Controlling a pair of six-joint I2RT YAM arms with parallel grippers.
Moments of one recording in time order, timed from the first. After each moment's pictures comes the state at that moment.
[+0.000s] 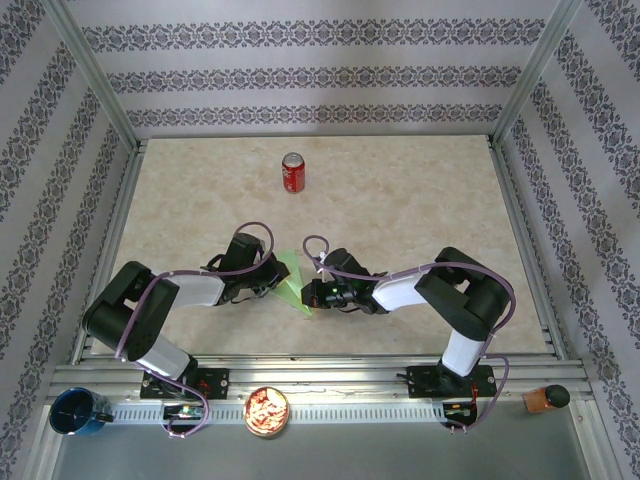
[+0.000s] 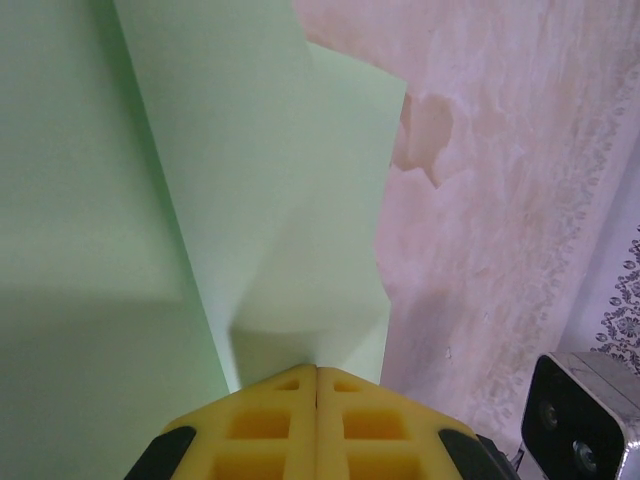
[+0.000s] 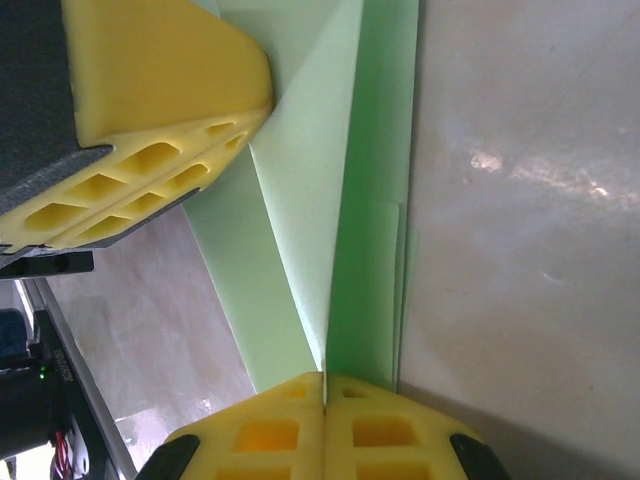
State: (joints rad) left arm -0.46 1.54 0.50 0.25 0.38 -1.15; right arm 0.85 1.76 0.63 0.37 -0.42 0.89
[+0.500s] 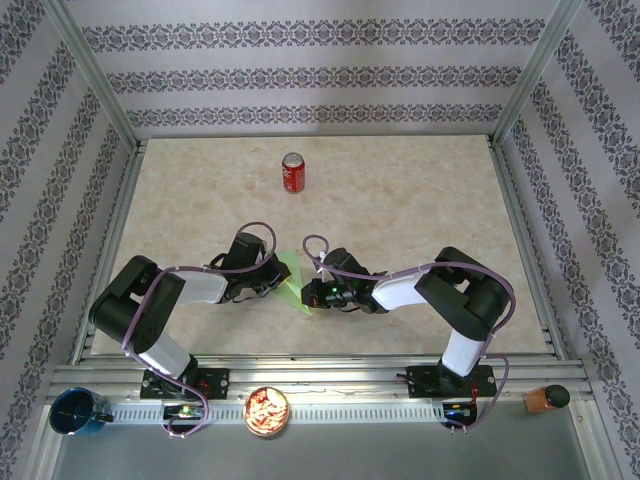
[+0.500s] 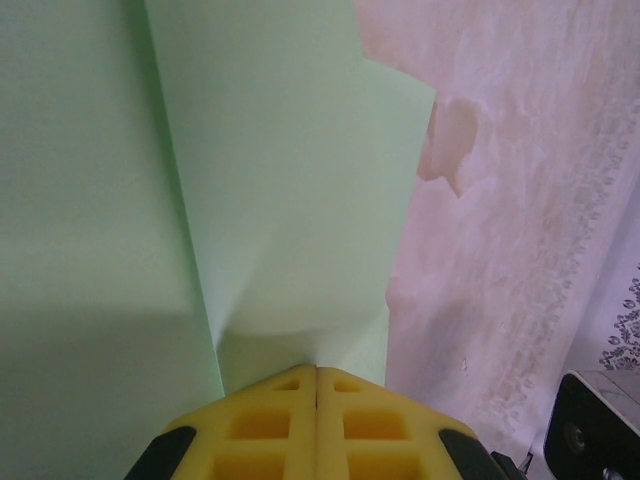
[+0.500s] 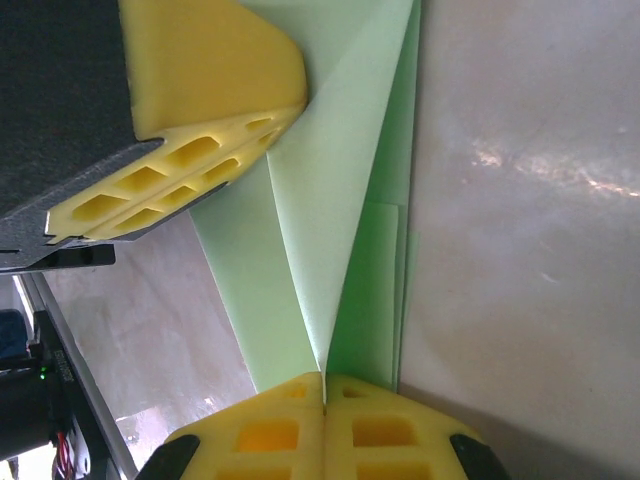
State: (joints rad) left arm -0.46 1.60 0.52 0.26 0.39 -1.15; right arm 0.85 1.77 0.64 0.36 -0.42 0.89
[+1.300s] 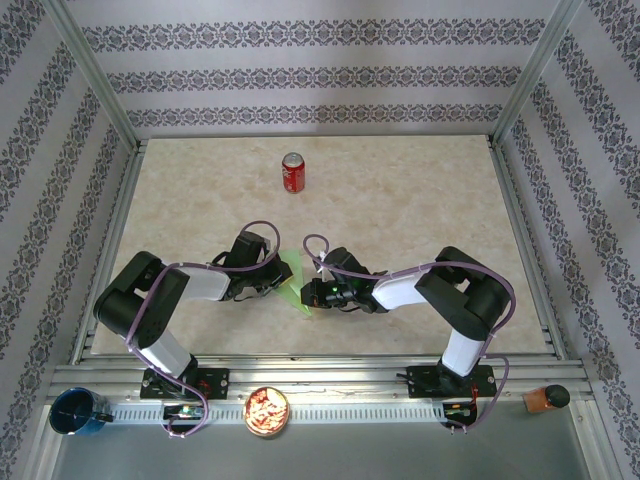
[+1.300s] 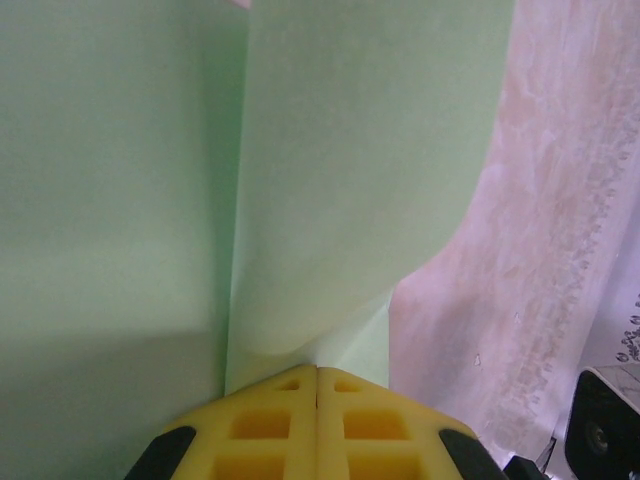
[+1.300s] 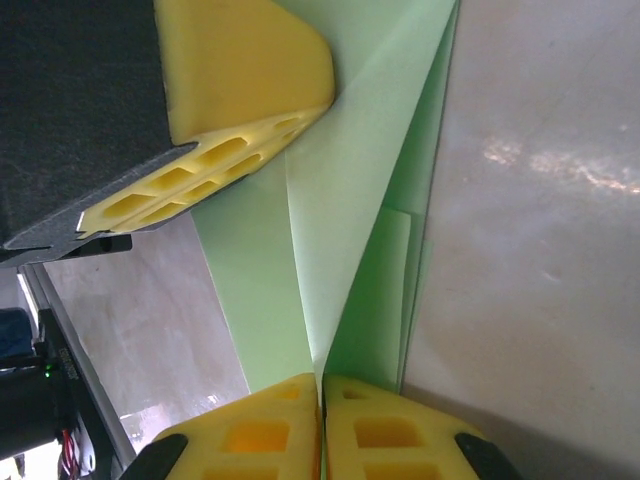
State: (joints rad) left arm -0.46 1.63 0.54 0.26 0.40 -1.08; right arm 0.85 1.76 0.64 0.35 -0.43 0.89
